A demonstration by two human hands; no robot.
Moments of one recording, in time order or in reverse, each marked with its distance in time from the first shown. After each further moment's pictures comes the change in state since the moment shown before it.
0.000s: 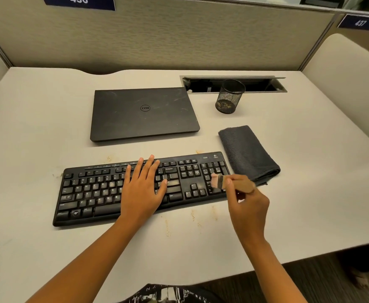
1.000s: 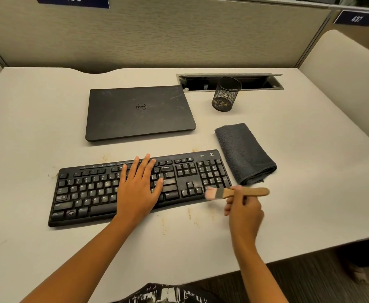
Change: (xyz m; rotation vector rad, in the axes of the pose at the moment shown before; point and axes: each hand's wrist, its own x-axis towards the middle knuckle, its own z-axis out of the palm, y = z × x) left_hand 0.000 0.000 0.001 0.001 0.000 0.002; right_hand -0.013 -0.003 0.004 0.089 0.110 0.712
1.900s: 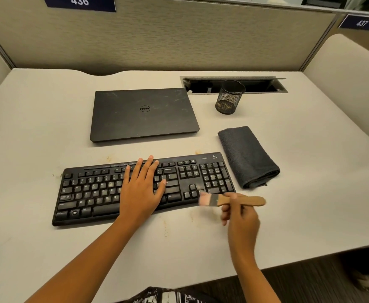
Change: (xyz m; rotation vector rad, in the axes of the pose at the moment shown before) left_hand 0.000 0.001 0.000 0.014 0.004 -0.003; right_hand -0.017 0.008 -0.002 0.144 -0.142 -0.039
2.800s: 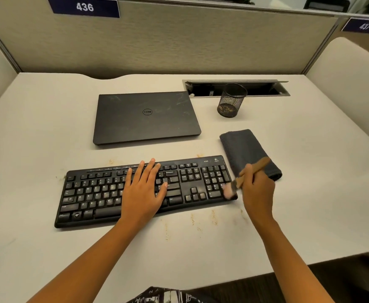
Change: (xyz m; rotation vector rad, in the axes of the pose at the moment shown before) left_hand 0.000 -0.001 0.001 -0.014 -0.001 -0.004; right_hand 0.087 -0.024 -0.007 -0.339 -0.067 -0.301
